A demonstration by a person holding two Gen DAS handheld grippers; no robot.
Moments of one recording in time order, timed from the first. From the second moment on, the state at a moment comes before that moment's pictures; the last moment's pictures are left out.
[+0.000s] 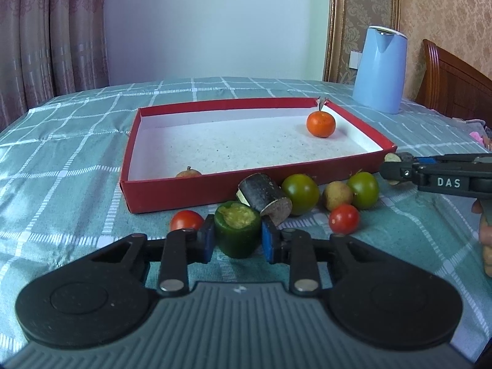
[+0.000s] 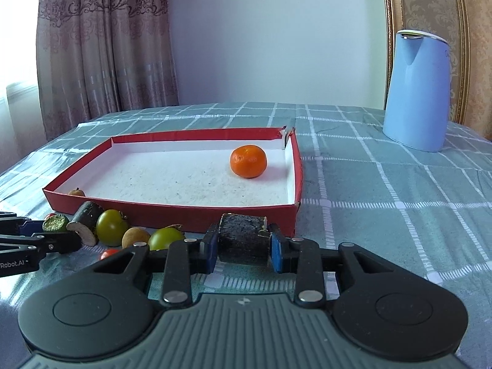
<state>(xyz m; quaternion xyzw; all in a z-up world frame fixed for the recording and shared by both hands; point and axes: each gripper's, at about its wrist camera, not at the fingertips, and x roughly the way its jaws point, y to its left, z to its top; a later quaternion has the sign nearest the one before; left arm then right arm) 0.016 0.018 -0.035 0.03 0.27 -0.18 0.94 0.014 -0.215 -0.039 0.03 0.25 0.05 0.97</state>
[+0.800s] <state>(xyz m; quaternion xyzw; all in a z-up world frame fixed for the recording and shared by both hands) 0.000 0.025 -0.036 0.02 0.26 -0.17 0.95 0.004 -0.216 -0.035 0.03 0.23 0.03 0.97</state>
